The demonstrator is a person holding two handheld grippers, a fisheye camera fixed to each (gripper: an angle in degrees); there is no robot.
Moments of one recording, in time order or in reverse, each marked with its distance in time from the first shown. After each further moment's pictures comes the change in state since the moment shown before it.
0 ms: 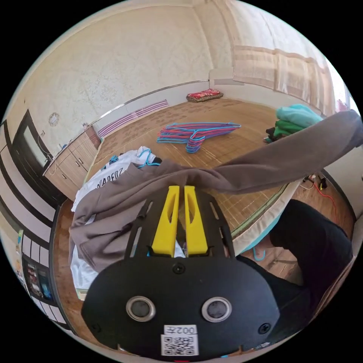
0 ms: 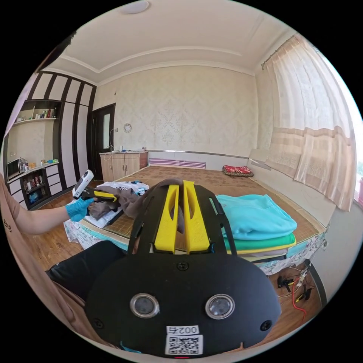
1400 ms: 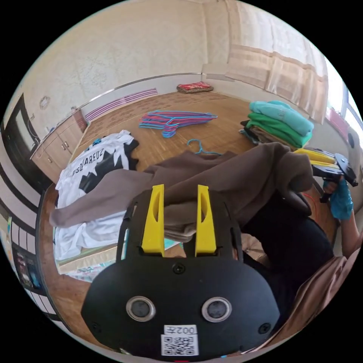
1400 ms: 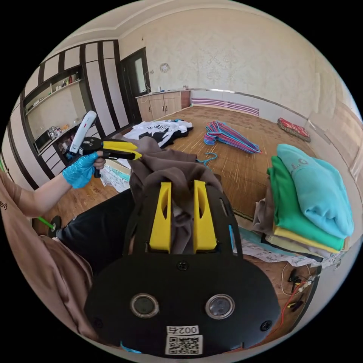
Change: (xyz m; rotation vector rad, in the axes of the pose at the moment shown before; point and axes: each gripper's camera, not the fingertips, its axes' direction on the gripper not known) left arm 0.010 0.060 -0.003 -0.117 0.087 -0.080; right arm -0.076 -0.002 0.174 -0.512 -0.351 -0.141
